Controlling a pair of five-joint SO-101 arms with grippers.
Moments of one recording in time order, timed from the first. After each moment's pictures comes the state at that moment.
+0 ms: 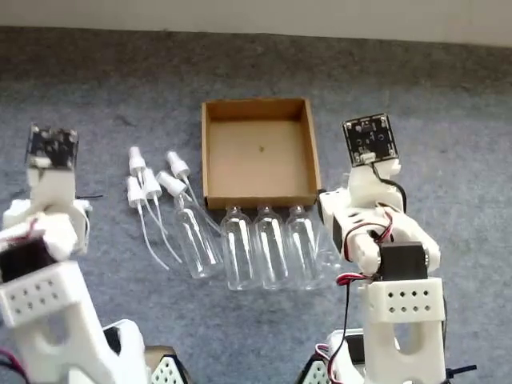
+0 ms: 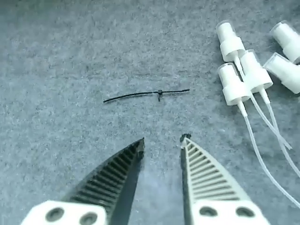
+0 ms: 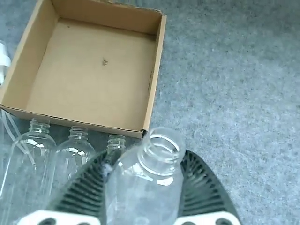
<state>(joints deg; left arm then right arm) -31.0 -51.0 42.3 70.5 -20.2 -7.4 -55.0 42.9 62.9 11.6</state>
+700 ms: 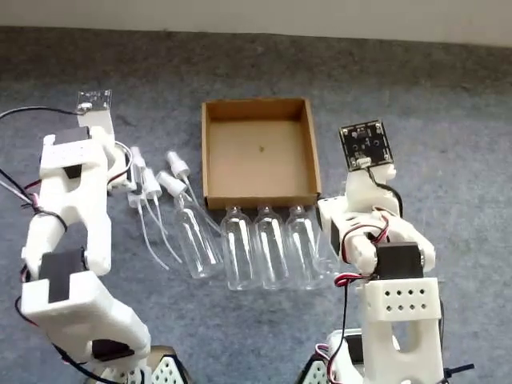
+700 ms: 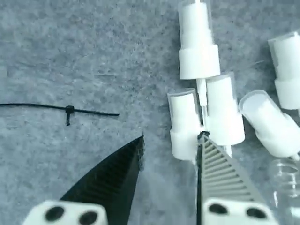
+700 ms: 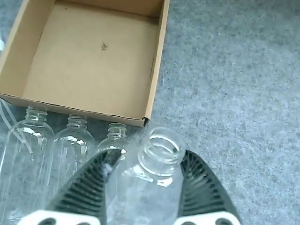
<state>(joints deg) -19.0 9.7 12.8 65.4 2.4 -7.4 -55.4 45.9 62.7 11.6</state>
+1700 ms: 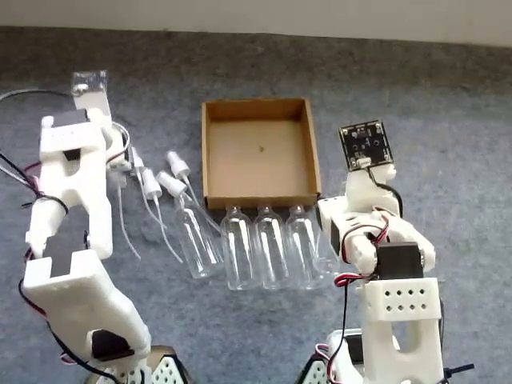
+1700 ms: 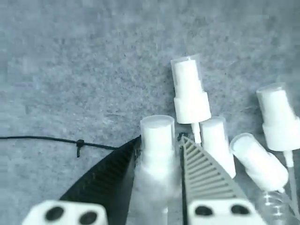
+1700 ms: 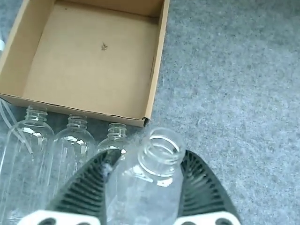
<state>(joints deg) -18.9 17.7 -3.7 70.0 3.5 -7.4 -55.4 45.9 62.7 11.6</state>
